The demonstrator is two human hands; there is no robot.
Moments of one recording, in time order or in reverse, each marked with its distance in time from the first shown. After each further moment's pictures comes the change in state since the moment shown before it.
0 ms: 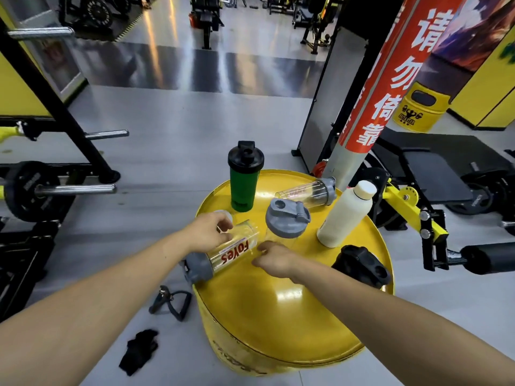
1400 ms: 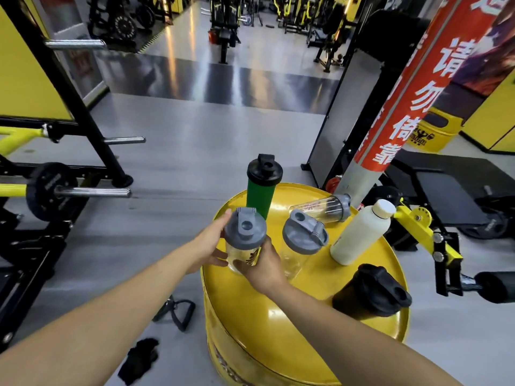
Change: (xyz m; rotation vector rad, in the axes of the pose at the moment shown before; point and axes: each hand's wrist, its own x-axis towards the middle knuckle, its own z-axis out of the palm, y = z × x) left_hand -0.034 0.003 -0.016 -0.889 0.026 -0.398; right_hand 0.035 -0.028 0.064 0.267 0.420 -0.340
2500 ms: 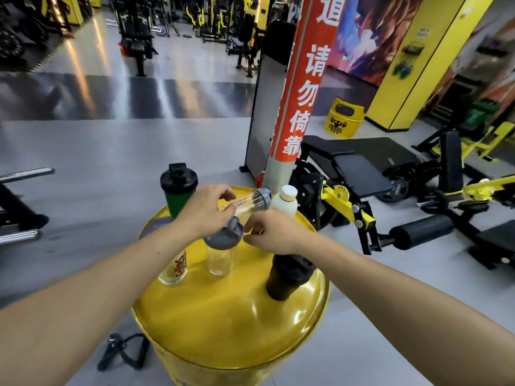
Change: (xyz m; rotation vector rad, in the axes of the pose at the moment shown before) left_hand -0.011 0.094 0.134 0.802 0.081 0.995; right_hand -0.042 -0.026 -0.219 -0.562 -0.096 -0.112
